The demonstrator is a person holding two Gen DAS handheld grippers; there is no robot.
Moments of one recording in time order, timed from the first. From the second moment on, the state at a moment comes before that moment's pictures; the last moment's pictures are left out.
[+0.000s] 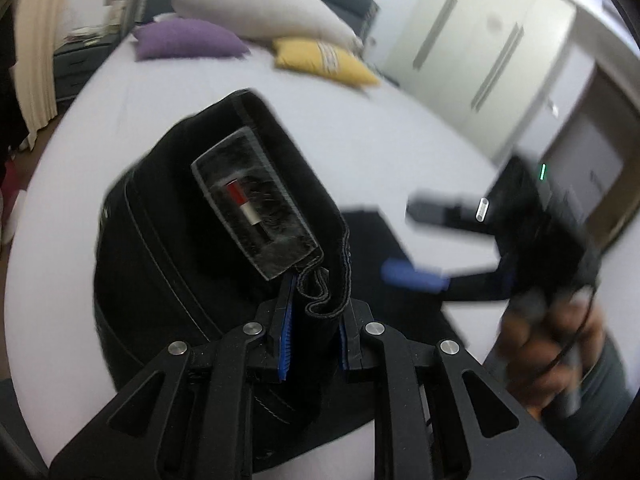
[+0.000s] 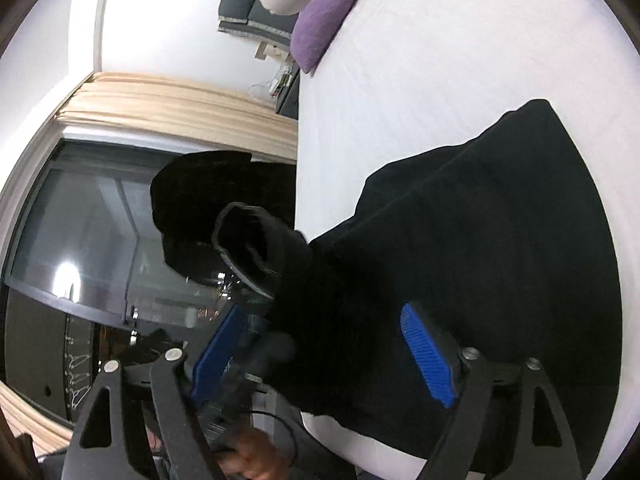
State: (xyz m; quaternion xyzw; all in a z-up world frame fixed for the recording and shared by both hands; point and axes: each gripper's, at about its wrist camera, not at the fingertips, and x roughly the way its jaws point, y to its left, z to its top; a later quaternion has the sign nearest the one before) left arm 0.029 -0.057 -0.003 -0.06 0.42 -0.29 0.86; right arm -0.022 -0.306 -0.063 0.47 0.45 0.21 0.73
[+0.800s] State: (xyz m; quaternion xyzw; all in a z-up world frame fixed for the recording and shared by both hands) left arm -0.018 -0.160 -0.017 0.13 0.39 -0.35 0.84; right arm -0.009 -0.298 -0.052 0.34 0.52 0.18 0.76
